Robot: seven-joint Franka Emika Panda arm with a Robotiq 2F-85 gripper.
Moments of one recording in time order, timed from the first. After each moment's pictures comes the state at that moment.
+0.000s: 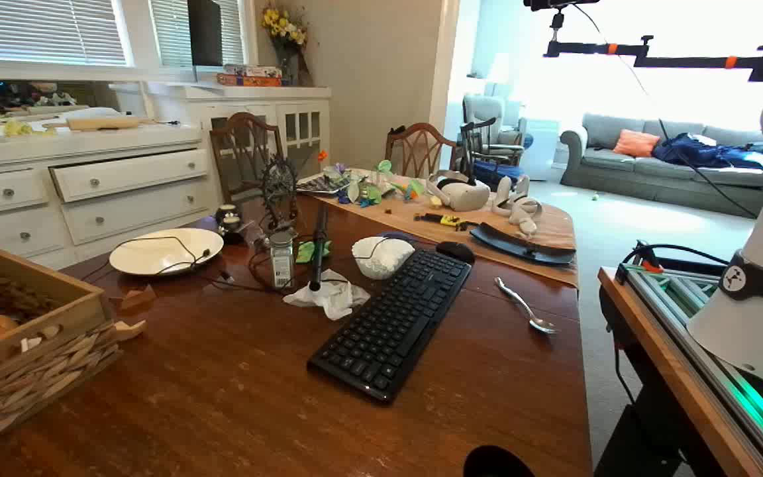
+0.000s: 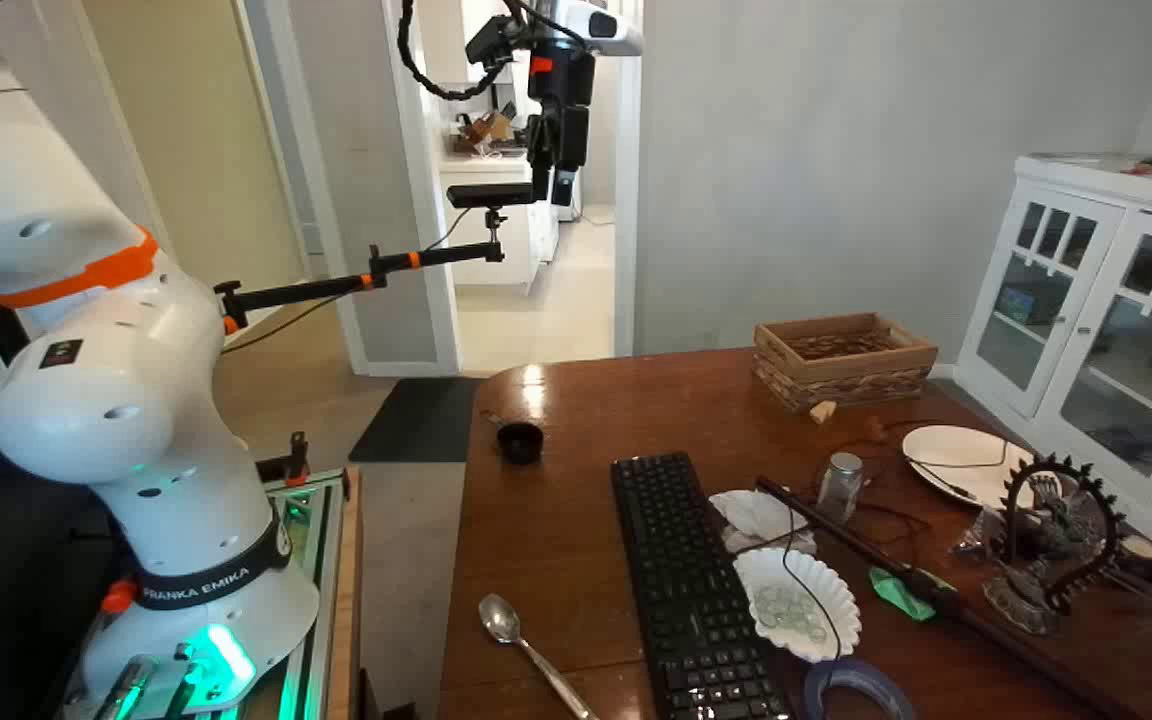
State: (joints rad) arm 0.08 -0.27 0.25 -1.96 -0.01 1.51 0.29
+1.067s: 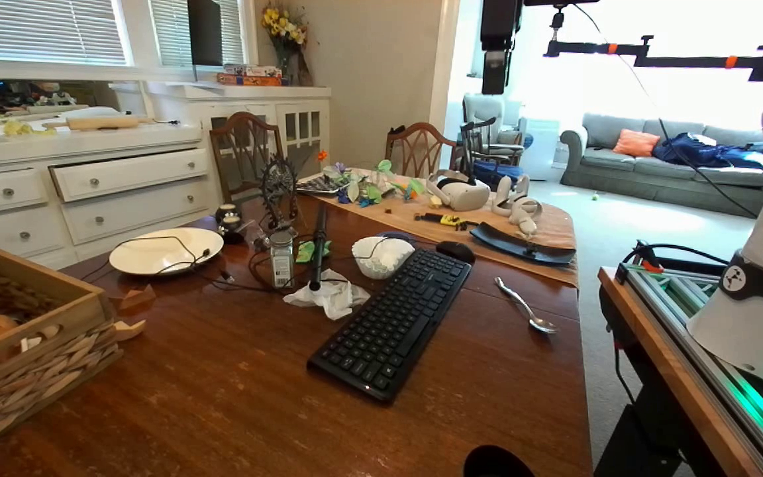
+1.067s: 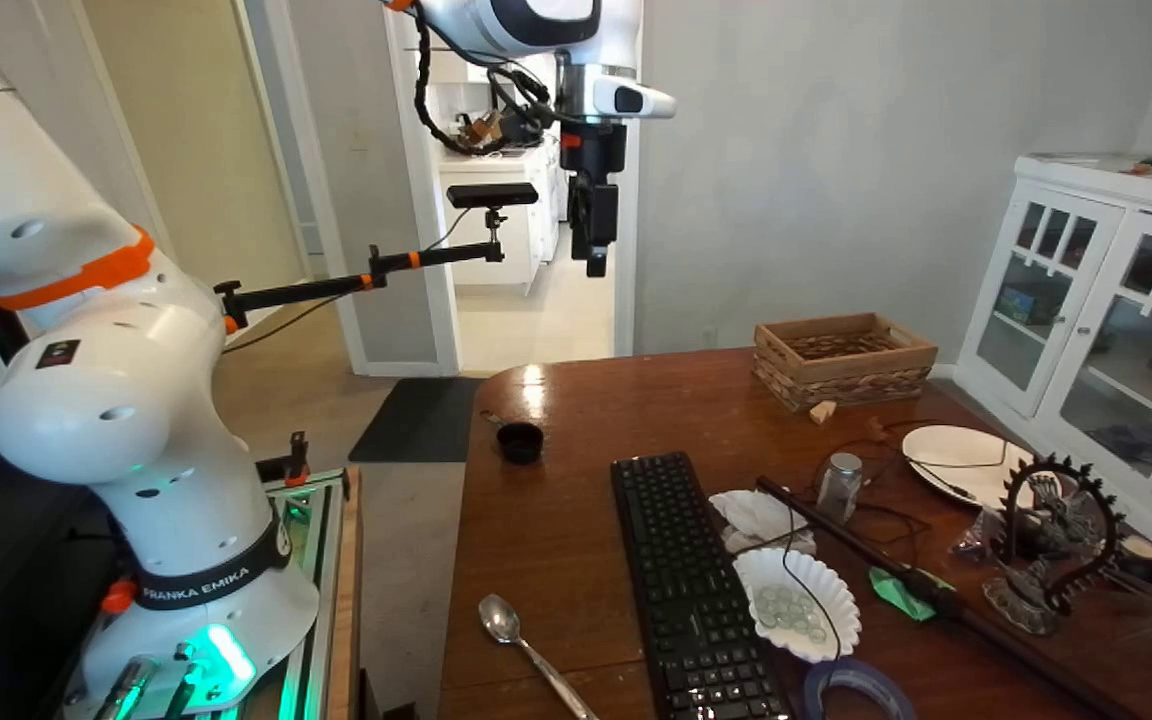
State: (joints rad) arm 0.07 -0.31 0.16 -2.20 -0.02 1.83 0.33
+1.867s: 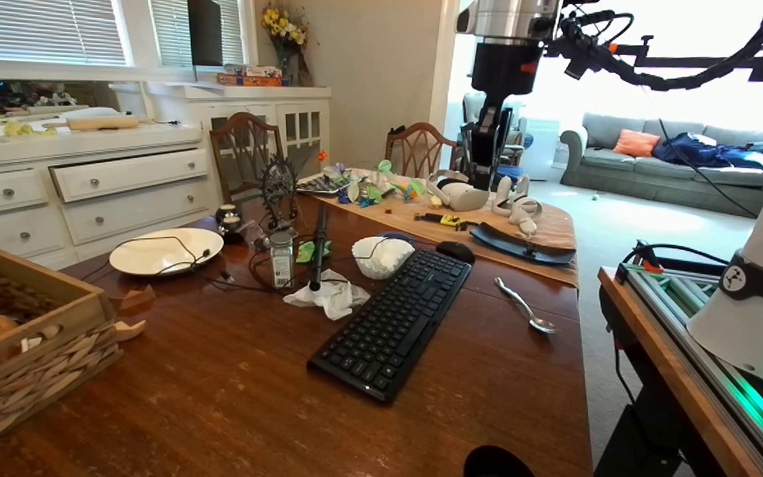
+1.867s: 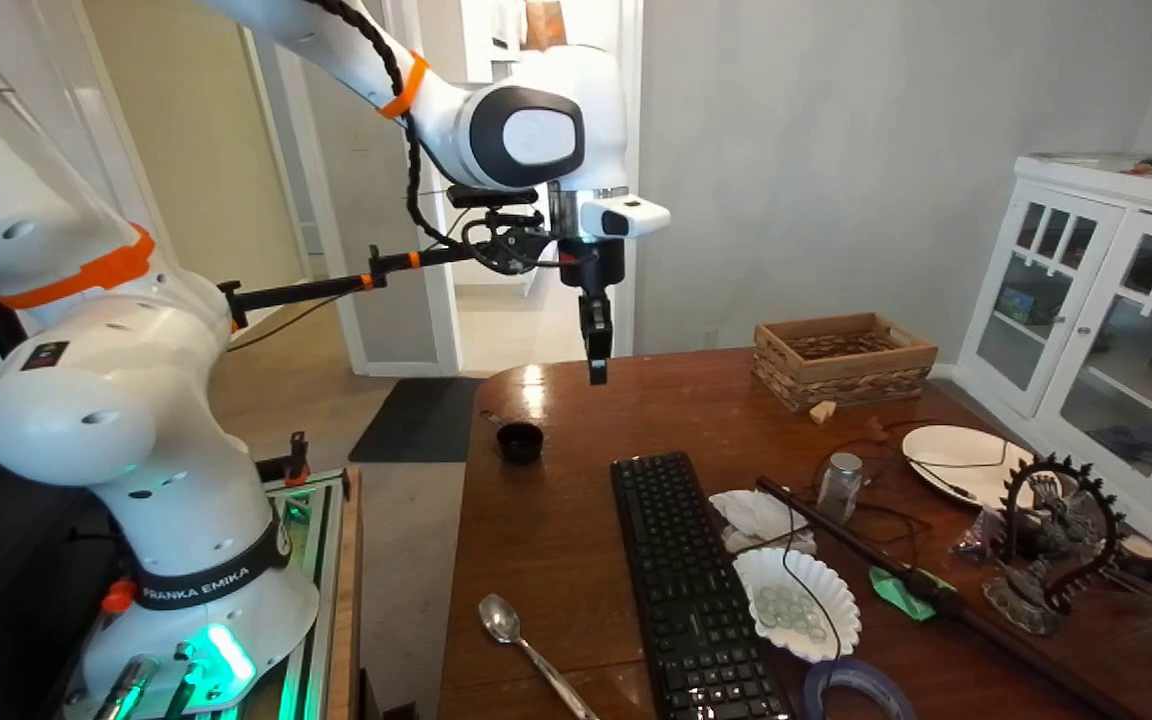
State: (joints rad) arm -0.01 -0.32 0.14 -2.54 -0.11 2.24 0.42
